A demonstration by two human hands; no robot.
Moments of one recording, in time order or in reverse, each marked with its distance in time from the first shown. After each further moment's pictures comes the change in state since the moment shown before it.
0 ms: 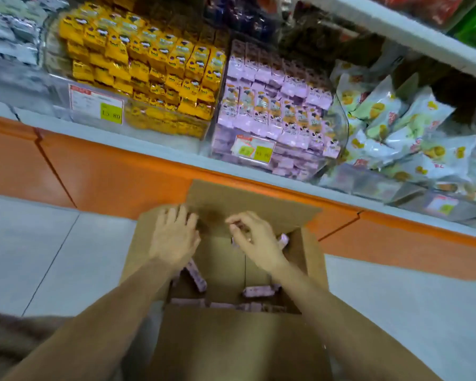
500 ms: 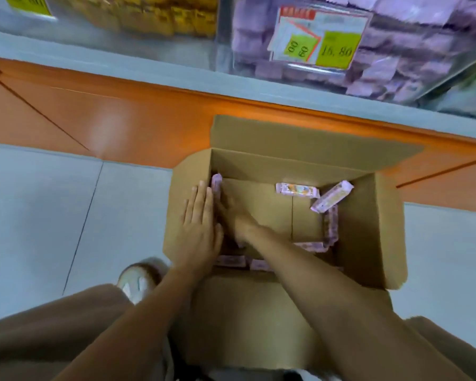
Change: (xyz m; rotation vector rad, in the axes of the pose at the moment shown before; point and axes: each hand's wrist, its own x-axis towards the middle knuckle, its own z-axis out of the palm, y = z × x) left_hand -0.059 0.000 0.090 -0.238 -0.146 -0.142; right_hand 0.019 0.100 0.198 -0.115 -0.651 0.191
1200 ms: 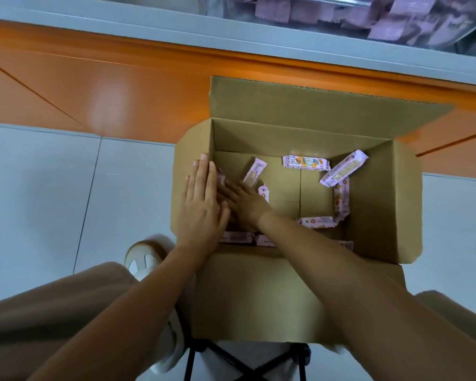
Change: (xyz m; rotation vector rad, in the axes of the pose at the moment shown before) left_hand -0.002 0.001 -0.001 -0.025 -0.047 -0.026; right_hand -0.003 0.034 0.032 -0.557 -0.138 -0.178
